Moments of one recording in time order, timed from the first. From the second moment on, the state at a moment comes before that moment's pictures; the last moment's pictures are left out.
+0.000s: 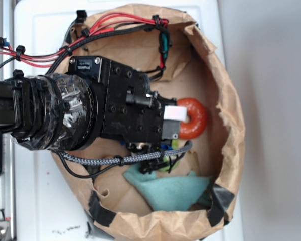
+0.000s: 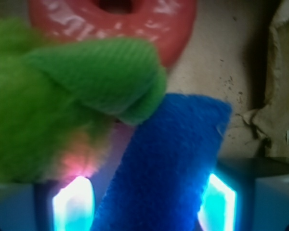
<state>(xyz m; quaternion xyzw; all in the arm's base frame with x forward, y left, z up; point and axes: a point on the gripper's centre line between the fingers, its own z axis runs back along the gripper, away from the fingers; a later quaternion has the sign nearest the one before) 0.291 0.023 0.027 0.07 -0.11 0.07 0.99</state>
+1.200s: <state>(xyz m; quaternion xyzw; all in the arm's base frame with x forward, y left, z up) 0.262 -0.002 0.159 -0.02 -0.07 0.04 1.00</state>
